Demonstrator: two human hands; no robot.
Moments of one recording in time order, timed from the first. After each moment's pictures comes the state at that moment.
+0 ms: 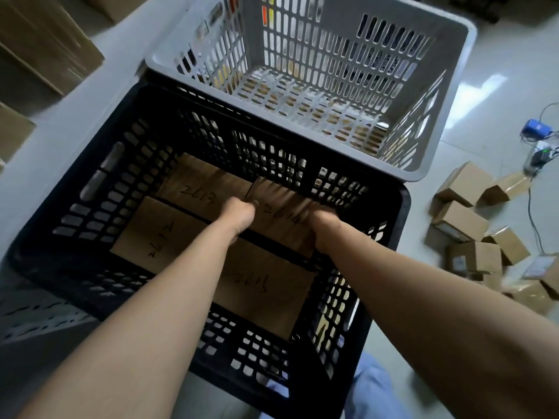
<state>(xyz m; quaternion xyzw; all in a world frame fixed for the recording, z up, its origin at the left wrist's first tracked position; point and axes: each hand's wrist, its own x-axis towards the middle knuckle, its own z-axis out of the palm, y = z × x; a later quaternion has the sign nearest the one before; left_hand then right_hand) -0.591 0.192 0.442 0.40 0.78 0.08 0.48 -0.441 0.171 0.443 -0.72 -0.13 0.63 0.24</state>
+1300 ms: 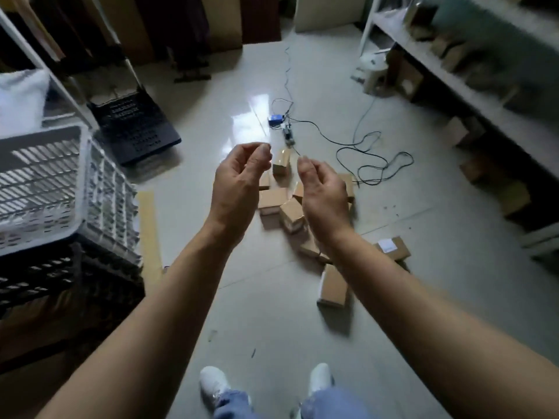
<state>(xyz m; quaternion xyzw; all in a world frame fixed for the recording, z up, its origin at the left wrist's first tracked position) -0.160 -0.082 0.688 0.64 0.27 0.29 0.66 -0.084 -0.167 0.663 -0.72 -0.15 0.19 0.65</state>
